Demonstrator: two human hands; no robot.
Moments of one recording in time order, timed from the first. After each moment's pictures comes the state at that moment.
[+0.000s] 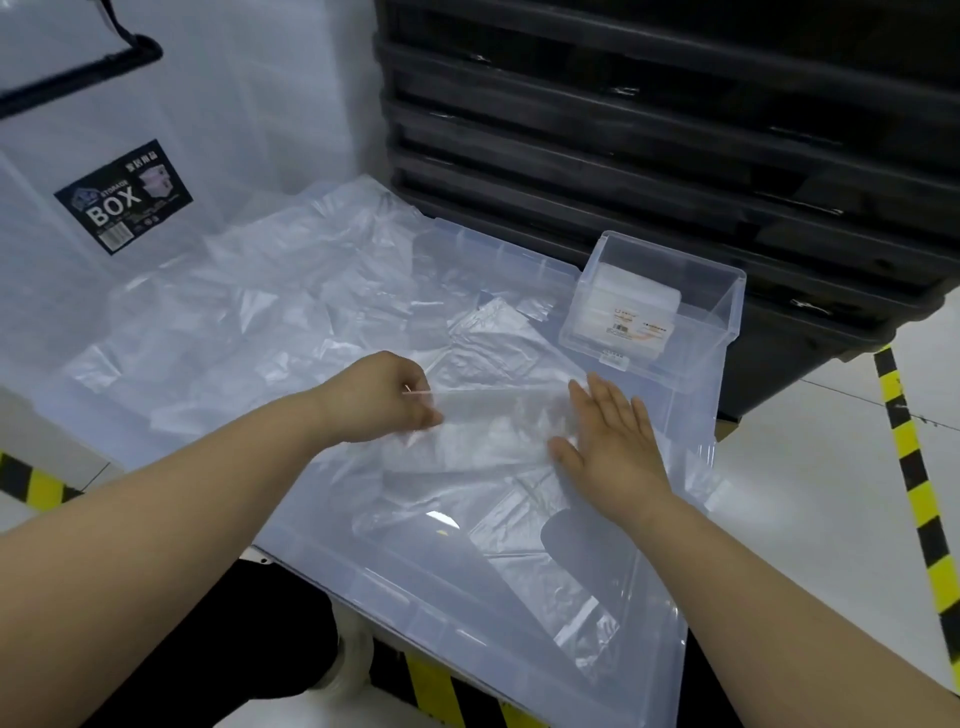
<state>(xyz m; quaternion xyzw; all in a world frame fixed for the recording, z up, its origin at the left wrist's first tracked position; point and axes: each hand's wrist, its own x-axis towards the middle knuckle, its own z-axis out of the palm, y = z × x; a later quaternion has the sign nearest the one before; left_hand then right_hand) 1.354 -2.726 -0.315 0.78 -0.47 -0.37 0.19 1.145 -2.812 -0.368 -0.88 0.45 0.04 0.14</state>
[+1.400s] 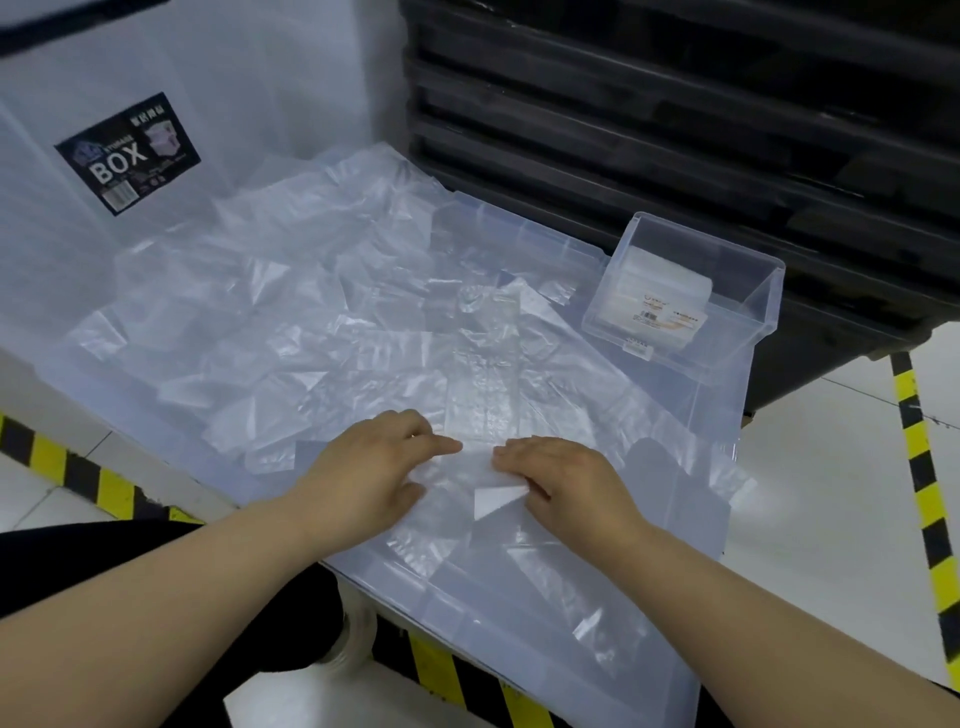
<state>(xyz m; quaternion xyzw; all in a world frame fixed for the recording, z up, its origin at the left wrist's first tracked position) 1.349 -2.666 -0.377 0.68 -0.71 -0.11 0.15 1.169 -2.772 -0.392 -0.94 0.20 -0.19 0.19</state>
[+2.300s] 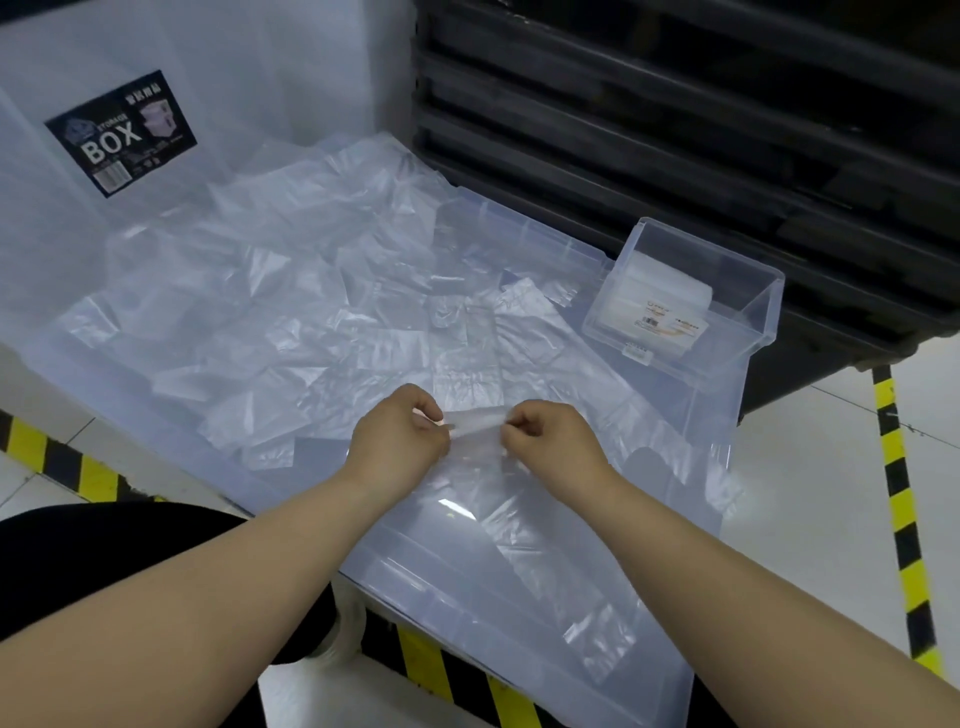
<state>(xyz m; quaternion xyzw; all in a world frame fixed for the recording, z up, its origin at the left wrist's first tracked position) 1.329 -2.702 -0.379 0.80 -0.31 -0.35 0.39 1.201 -2.786 -0.369 -0.78 0.44 -0.06 0.45</state>
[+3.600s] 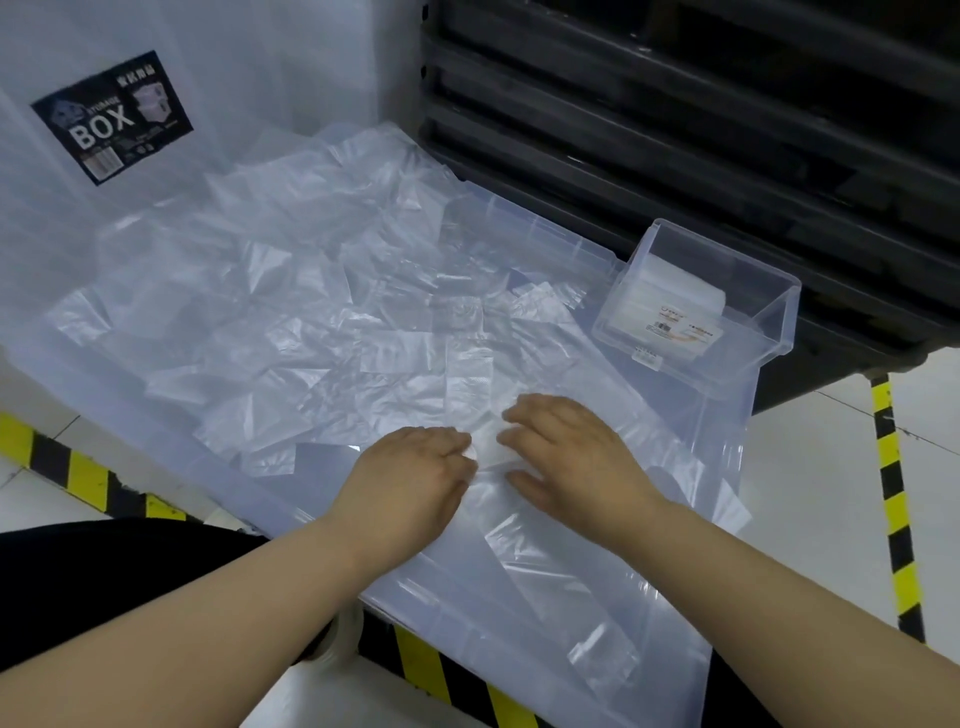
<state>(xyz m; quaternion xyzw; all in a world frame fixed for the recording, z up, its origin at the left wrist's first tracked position) 1.330 -2.680 -0.397 0.70 -0.70 -0.06 0.15 1.186 -2.795 -0.379 -0.98 0.15 -0.17 0.00</state>
